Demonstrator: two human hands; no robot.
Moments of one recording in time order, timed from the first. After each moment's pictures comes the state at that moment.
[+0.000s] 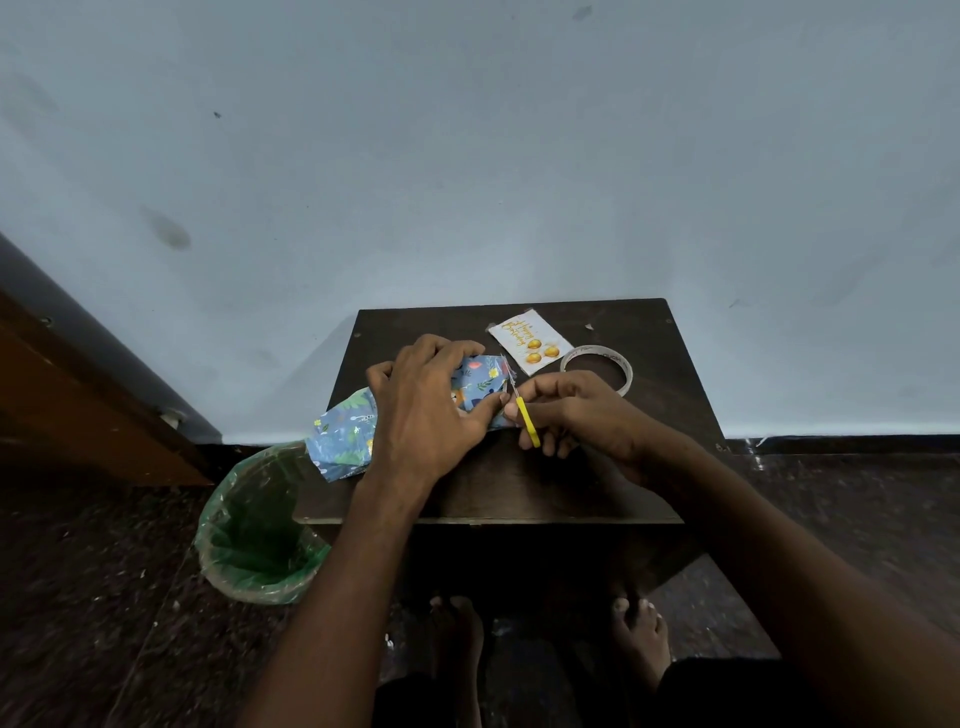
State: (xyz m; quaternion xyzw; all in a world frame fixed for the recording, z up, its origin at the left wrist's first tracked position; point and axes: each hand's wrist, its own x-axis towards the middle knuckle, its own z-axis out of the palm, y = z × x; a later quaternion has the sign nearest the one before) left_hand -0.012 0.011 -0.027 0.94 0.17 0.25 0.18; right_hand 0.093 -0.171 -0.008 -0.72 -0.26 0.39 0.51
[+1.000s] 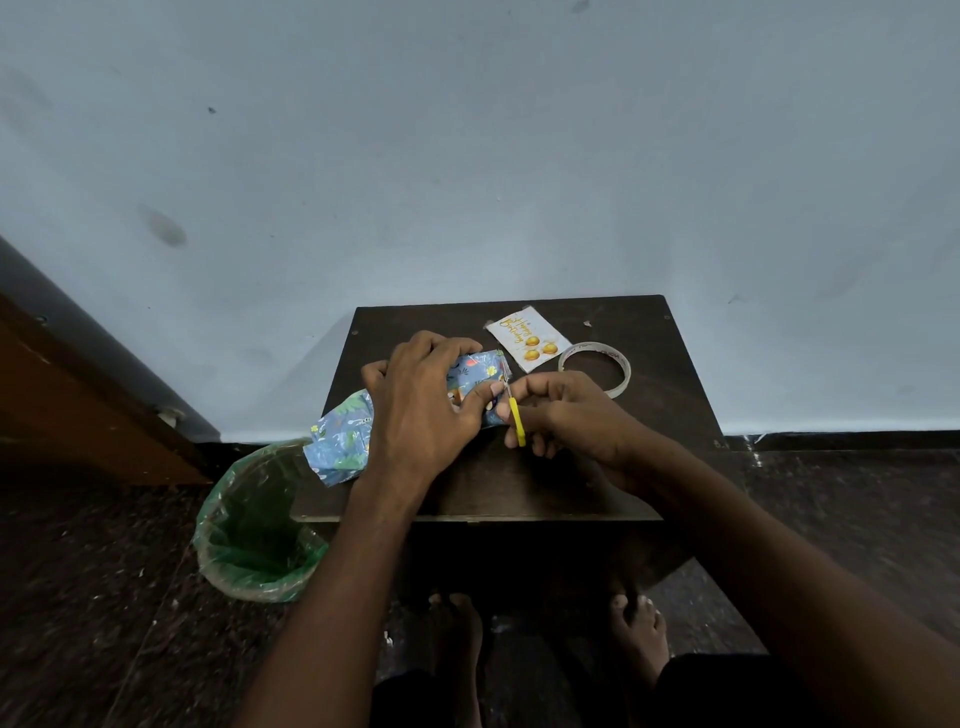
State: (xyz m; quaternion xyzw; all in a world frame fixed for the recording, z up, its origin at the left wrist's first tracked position) left_hand -0.011 0.011 -0.029 0.93 0.17 0.27 0.18; right_hand 0.081 -0.165 -0.013 -0.72 -0.24 0.36 0.54
